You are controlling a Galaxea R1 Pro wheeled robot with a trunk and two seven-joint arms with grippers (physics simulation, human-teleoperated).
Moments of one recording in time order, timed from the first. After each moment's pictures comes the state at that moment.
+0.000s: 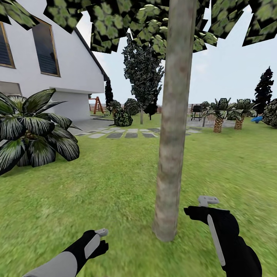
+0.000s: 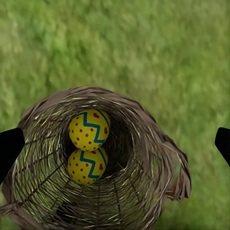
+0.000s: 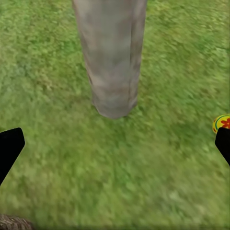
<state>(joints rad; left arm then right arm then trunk) -0.64 -0.05 -0.22 -0.26 0.57 0.49 0.37 -0.31 0.03 -0.13 -1.57 0.09 1.04 0.07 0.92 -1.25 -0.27</state>
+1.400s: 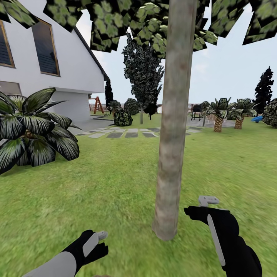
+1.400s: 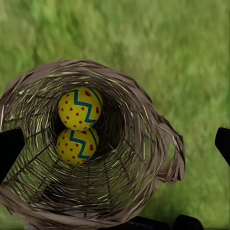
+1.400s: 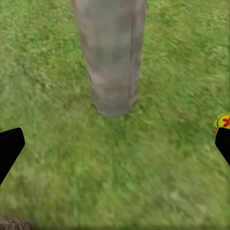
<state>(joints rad) -0.64 -0.05 -0.13 -0.26 0.57 0.57 0.36 -0.31 0.03 -0.13 -1.57 0.09 1.04 0.07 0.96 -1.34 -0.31</state>
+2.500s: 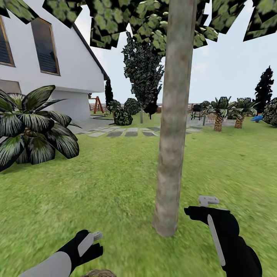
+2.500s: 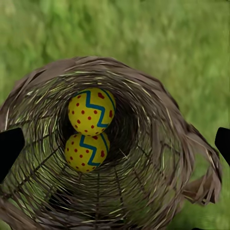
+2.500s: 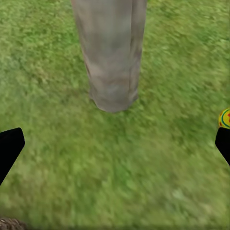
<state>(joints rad) -0.64 -0.01 -0.13 -0.26 0.57 0.58 0.36 -0.31 0.03 -0.13 -1.57 0.09 1.04 0.07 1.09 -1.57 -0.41</state>
